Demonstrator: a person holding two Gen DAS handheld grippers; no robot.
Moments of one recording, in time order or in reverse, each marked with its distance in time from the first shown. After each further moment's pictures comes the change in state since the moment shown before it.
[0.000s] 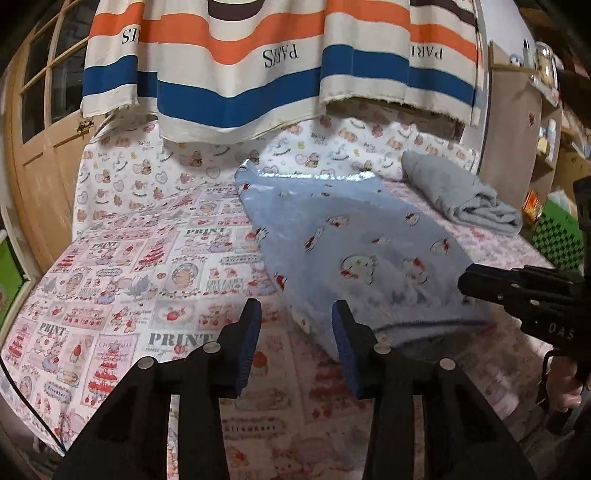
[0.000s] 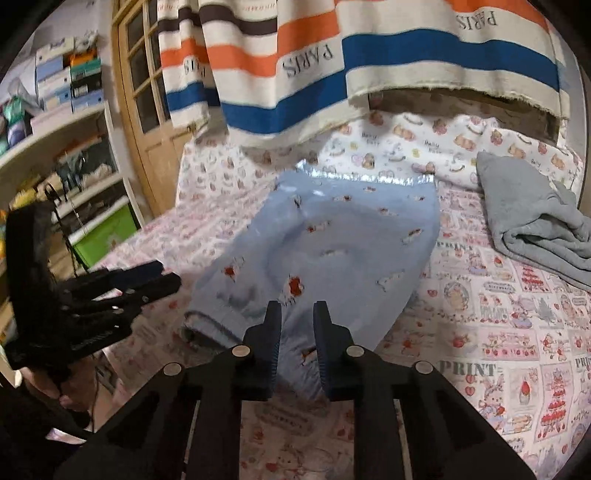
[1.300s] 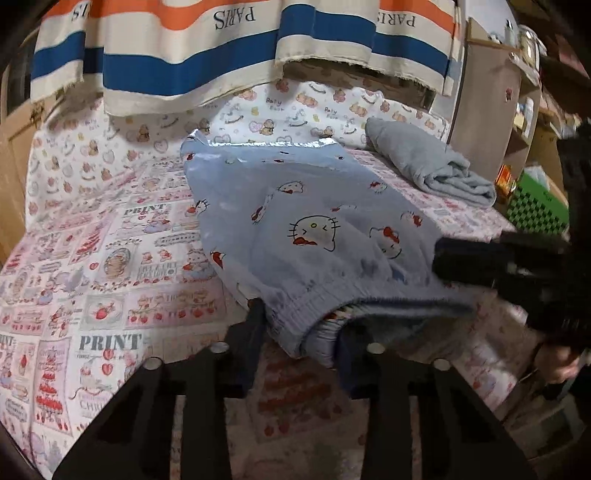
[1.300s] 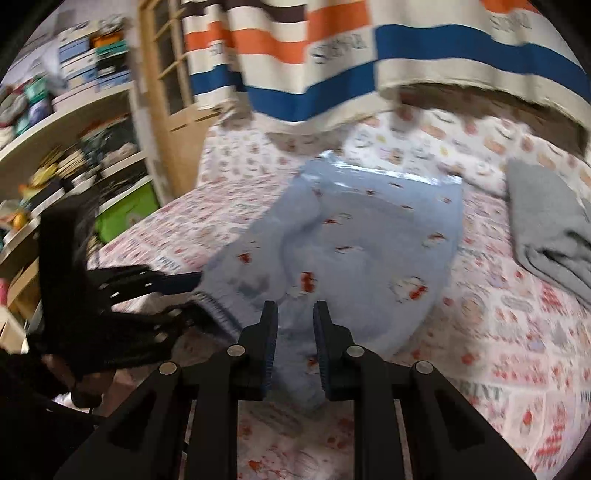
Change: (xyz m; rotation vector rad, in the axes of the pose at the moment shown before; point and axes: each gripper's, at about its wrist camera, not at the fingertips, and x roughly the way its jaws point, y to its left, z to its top) left arm 0.035 -0.017 0.004 0.030 0.117 -0.179; right arm 0.005 -0.001 0.009 -0.123 0.023 0.147
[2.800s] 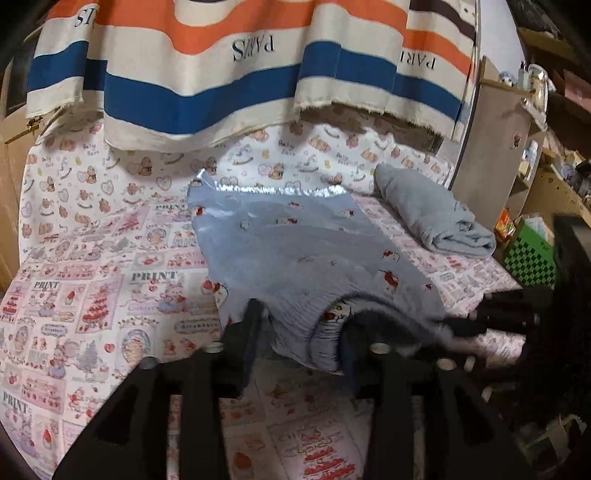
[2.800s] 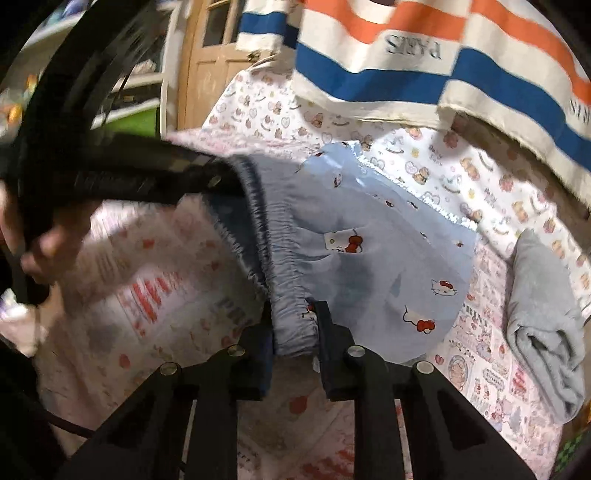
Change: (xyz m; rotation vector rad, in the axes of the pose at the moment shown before) left arm -0.005 0.035 0.059 -0.041 -0.091 -0.055; right arm 0.038 0.010 0.028 -0.244 0.116 -0.115
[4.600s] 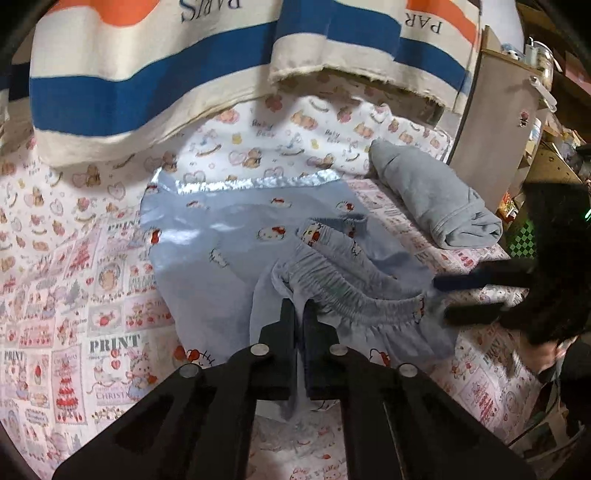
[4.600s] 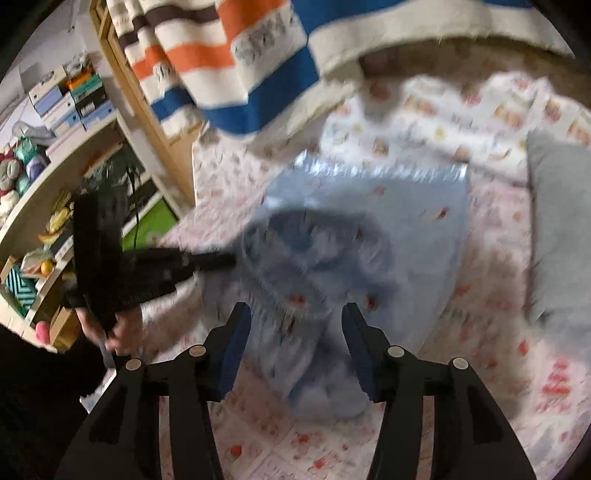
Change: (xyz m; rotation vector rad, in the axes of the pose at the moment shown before) left arm 0.081 0.003 0.049 0.093 0.142 -0.066; right arm 0.032 -0.135 0.016 0.408 0.027 0.293
